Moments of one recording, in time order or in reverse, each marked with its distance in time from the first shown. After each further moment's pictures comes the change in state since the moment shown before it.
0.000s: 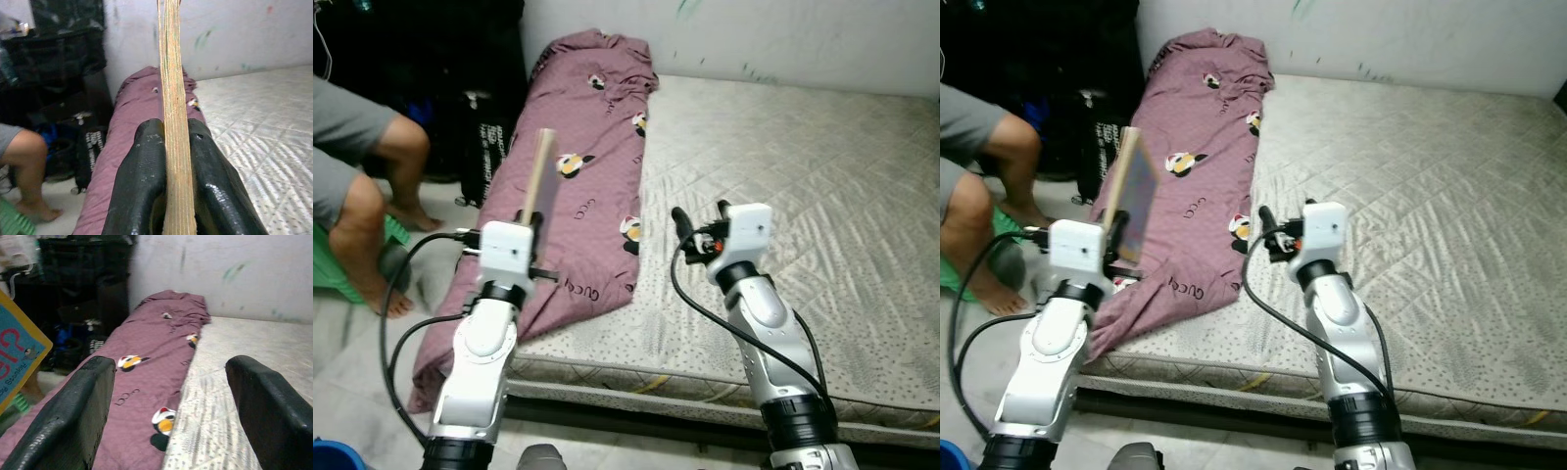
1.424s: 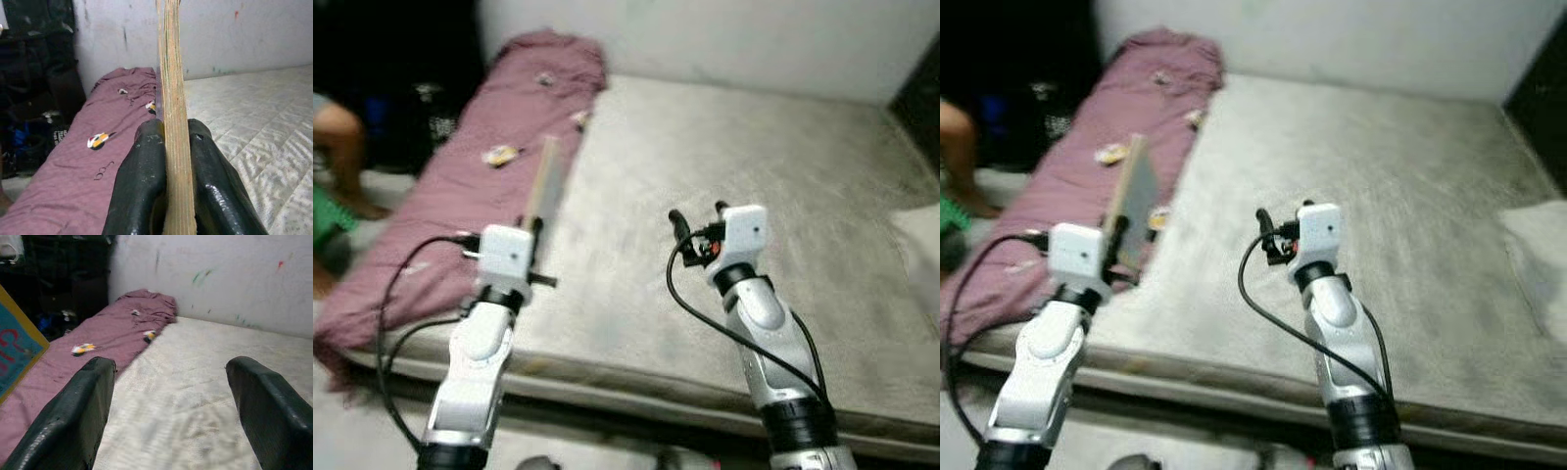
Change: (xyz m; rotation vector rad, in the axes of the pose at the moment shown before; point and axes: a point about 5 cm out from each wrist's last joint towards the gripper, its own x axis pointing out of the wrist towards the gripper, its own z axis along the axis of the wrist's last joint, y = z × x) left arm -0.004 0.003 -0.002 -0.005 0.014 0.009; right arm 0.002 0.004 0.004 -0.055 -0.001 0.033
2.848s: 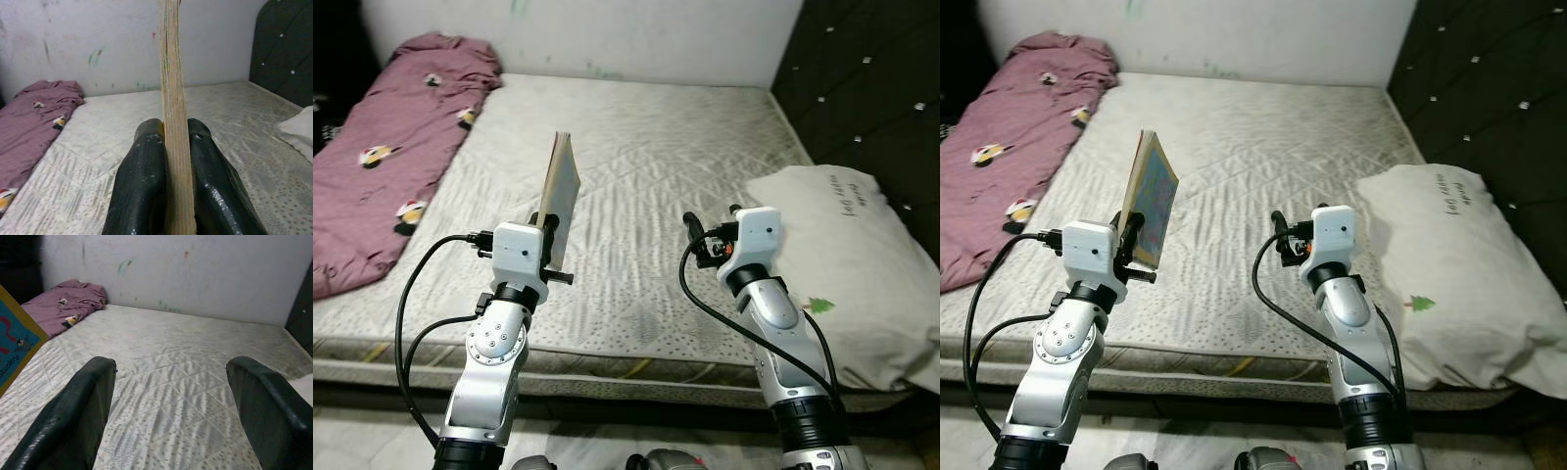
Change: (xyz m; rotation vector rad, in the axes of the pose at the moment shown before) left arm 0.004 -0.012 0.003 -0.071 -0.014 -0.025; right arm -0.002 -0.013 -0.005 -0.007 0.032 -0.043
